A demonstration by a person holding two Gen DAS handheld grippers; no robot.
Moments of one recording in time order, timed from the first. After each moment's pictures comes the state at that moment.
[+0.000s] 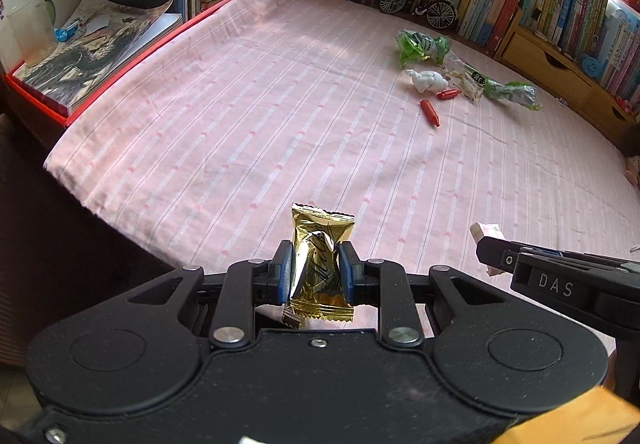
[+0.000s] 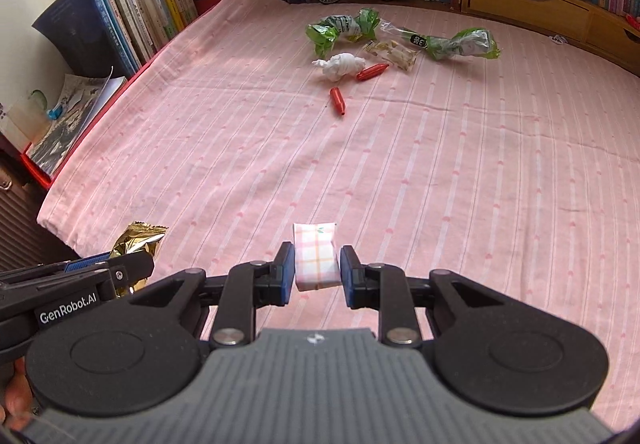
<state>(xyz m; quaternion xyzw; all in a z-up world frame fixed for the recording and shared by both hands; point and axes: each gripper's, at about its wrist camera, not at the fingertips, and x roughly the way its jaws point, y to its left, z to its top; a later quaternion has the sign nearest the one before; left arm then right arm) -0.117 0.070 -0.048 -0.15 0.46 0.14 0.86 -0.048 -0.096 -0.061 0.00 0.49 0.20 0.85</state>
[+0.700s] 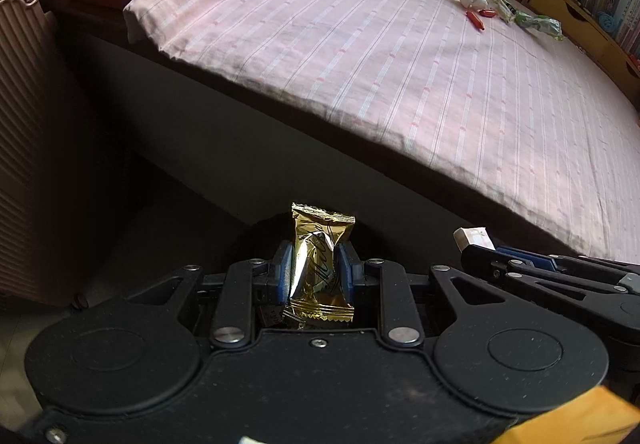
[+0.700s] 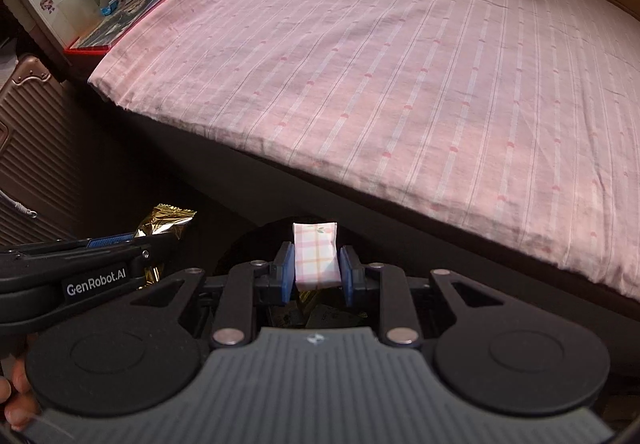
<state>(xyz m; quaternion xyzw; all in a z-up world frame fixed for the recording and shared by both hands) -0.239 0.085 -0.104 -0.18 0.51 0.15 0.82 -0.176 -0.062 -0.107 -0.04 0.53 0.24 0.81</state>
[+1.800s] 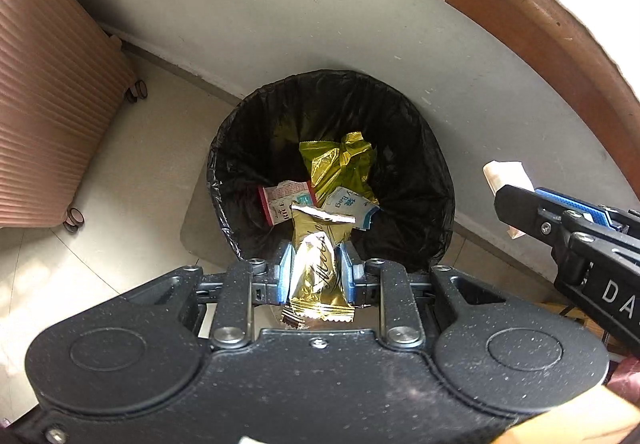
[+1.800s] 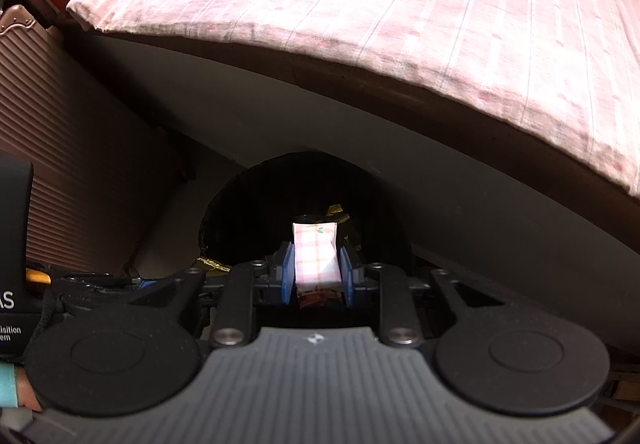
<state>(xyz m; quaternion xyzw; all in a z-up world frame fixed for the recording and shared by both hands) -0.235 0.081 -0.222 -0.19 0.65 0.14 0.72 -0.186 -0.050 -0.173 -0.05 0.58 0.24 0.77</state>
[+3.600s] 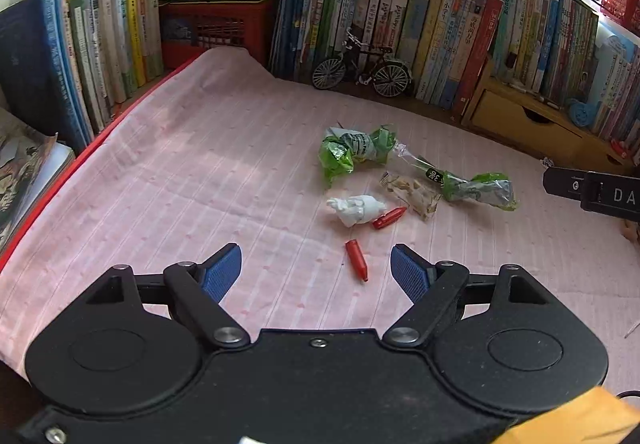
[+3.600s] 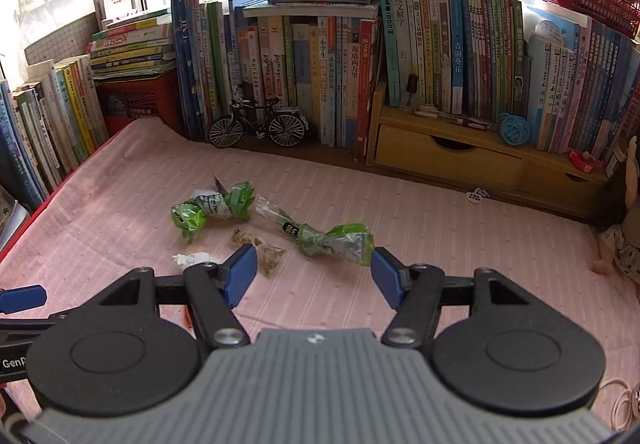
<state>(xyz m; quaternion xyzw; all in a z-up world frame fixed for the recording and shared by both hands) 0.083 0.027 -0.025 -0.11 0.42 0.11 0.89 0.127 -0.162 0.003 -0.04 0.37 0.13 0.92</state>
